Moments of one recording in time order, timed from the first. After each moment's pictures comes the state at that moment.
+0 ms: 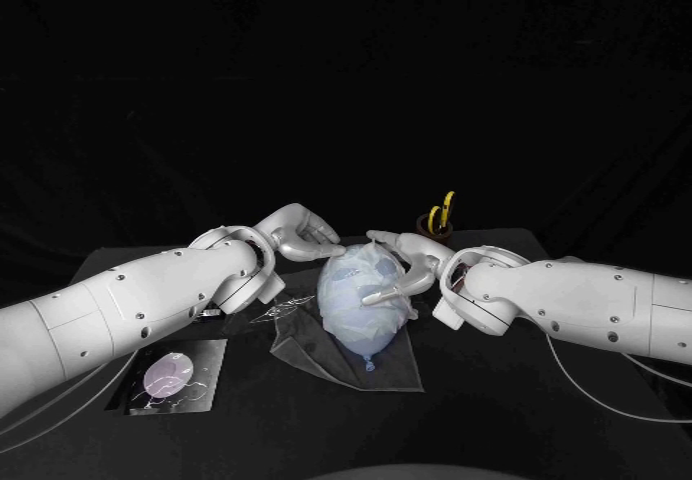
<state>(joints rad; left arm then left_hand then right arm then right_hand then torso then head) 1.25 -0.51 -0.12 1.22 -0.84 -0.27 0.04 1.34 -0.23 0.37 0.15 0.05 0.91 0.19 0.18 0.33 0.93 0.15 0.44 0.14 0.78 0.11 0.93 0.37 0.17 0.66 0.29 0.47 0.45 1.23 -0.82 -0.22 1.53 -0.84 -0.36 -0.02 1.37 -0.29 -0.26 0.30 0.08 0.11 0.13 0.03 0.09 0.25 0.28 0.14 0.07 0.09 0.28 0.03 0.04 0.06 0.14 0.30 0.03 0.13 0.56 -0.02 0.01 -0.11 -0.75</state>
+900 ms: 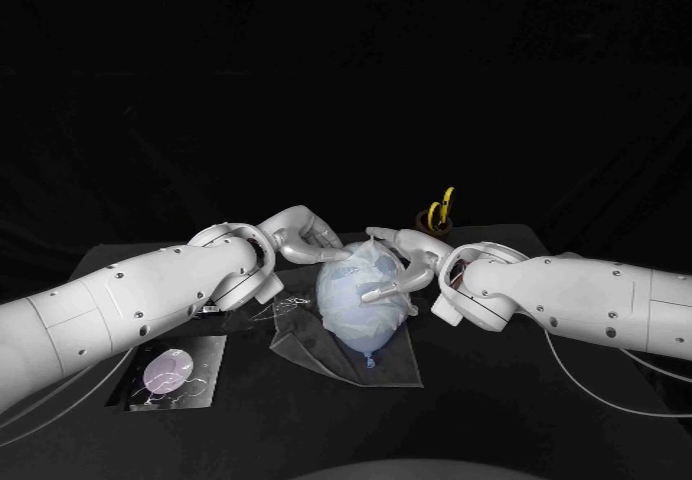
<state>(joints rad) 1.25 -0.52 -0.12 1.23 -0.88 -0.18 0.04 1.36 -0.21 0.19 0.26 0.05 0.94 0.20 0.17 0.30 0.90 0.15 0.45 0.13 0.74 0.12 0.94 0.37 0.17 0.70 0.29 0.39 0.39 1.23 -0.82 -0.22 1.53 -0.84 -0.36 -0.02 1.37 -0.29 -0.26 0.30 0.08 0.11 0.13 0.03 0.09 0.25 0.28 0.14 0.07 0.09 0.28 0.03 0.04 0.06 0.14 0.30 0.03 0.13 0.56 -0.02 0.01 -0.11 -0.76</state>
